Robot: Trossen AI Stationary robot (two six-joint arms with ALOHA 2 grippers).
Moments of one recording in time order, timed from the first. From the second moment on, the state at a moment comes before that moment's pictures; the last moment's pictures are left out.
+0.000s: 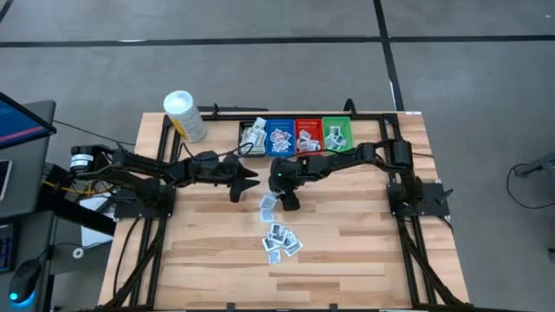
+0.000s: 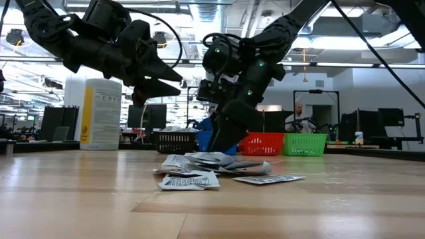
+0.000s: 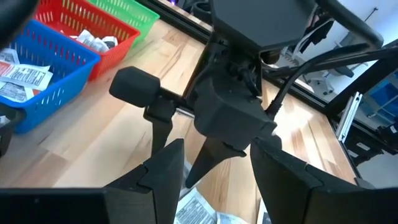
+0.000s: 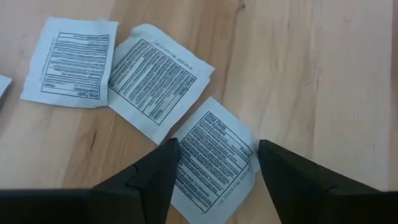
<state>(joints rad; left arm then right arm) 0.14 1.30 0.38 0.63 0.11 -0.40 -0.09 2.10 1.25 -0.25 -0.11 -0.29</state>
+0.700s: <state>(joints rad) 0.14 1.30 0.38 0.63 0.11 -0.40 -0.11 1.95 1.25 -0.32 -0.04 -0.27</state>
